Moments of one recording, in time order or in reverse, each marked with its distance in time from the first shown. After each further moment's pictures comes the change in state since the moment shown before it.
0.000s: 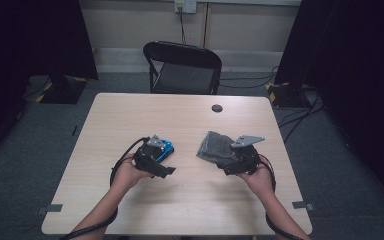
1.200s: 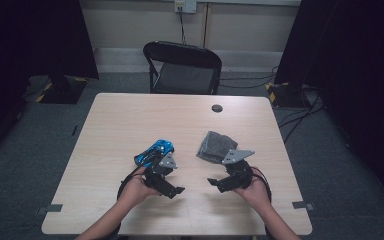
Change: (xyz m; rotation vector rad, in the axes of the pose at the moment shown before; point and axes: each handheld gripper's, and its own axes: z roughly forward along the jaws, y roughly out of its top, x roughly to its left) left arm -0.047 -0.015 0.022 0.030 -0.093 0.134; right arm 0.039 -0.016 0.006 0.036 0.116 -0.103
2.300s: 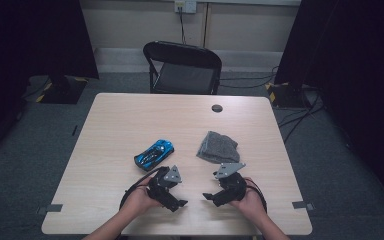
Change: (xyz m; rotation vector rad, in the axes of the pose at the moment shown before) left arm -0.025 -0.015 0.018 0.019 -0.047 0.066; right arm 0.026 -0.023 0.021 0.049 0.072 -0.045
